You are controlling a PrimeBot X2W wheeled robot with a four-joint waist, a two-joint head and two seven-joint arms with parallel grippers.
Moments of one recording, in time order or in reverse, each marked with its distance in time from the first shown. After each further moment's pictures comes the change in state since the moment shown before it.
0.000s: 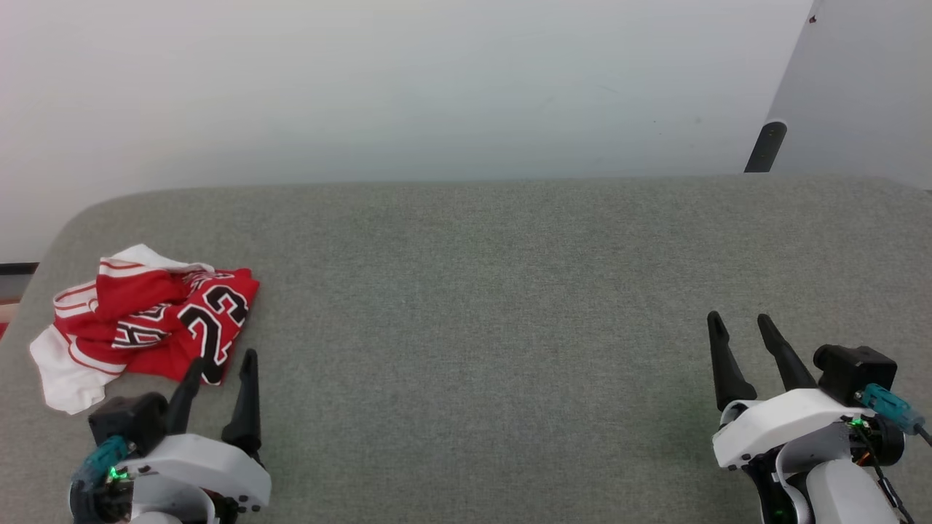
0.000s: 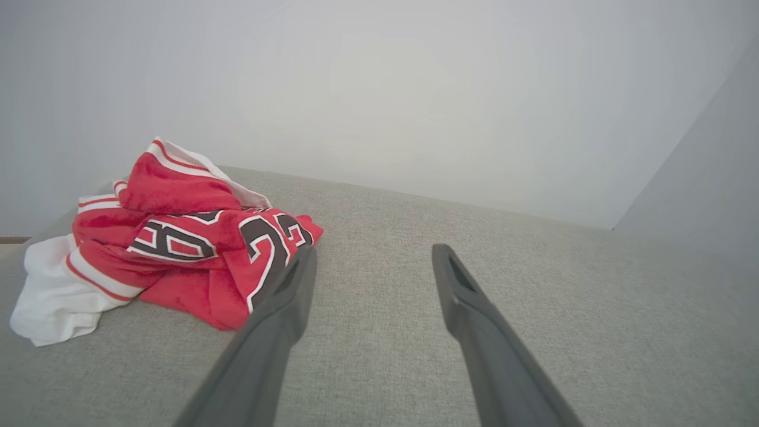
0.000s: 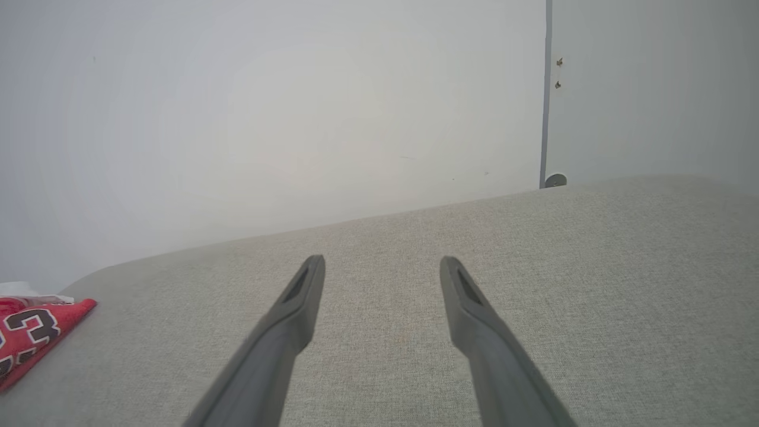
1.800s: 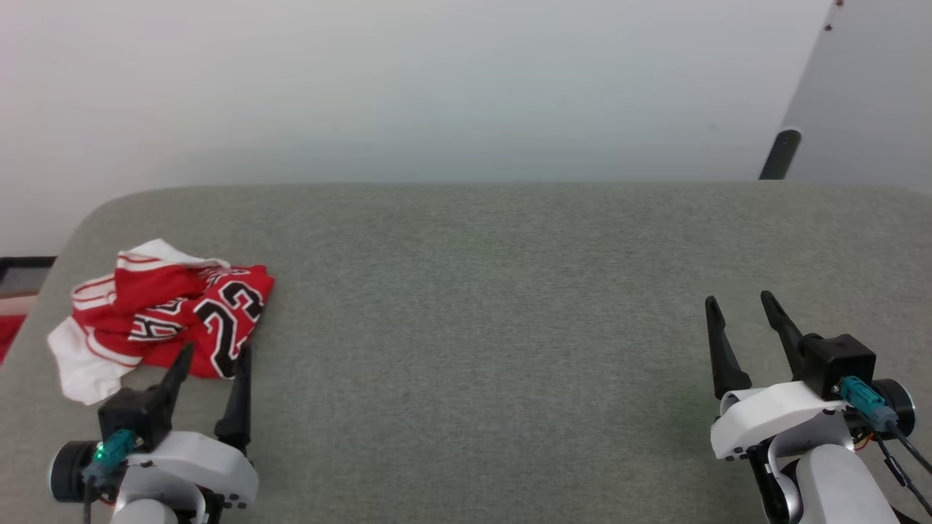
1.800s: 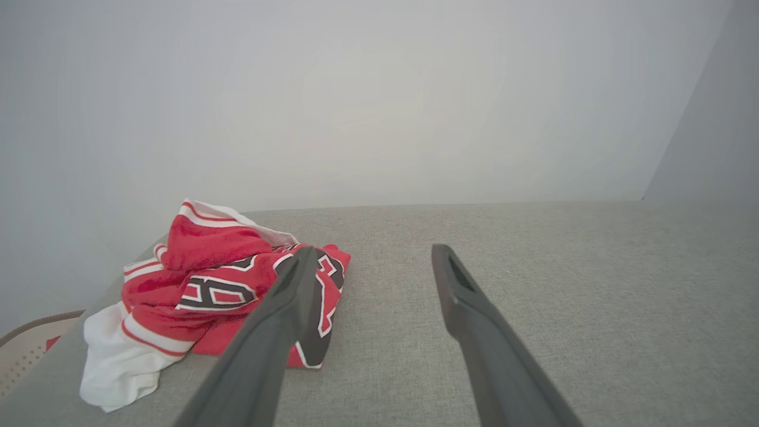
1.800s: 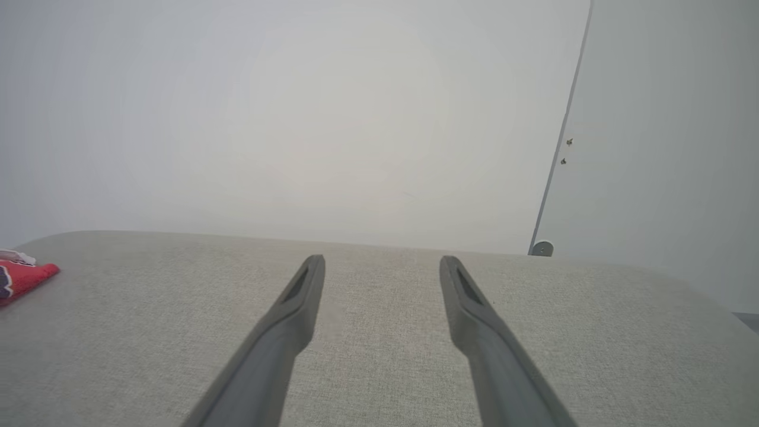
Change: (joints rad) left arm -0.053 0.019 0.022 0.104 0.199 -0.071 -0.096; right arm -0.043 0.010 -0.028 0.037 -0.256 0.000 -0.096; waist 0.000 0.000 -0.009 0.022
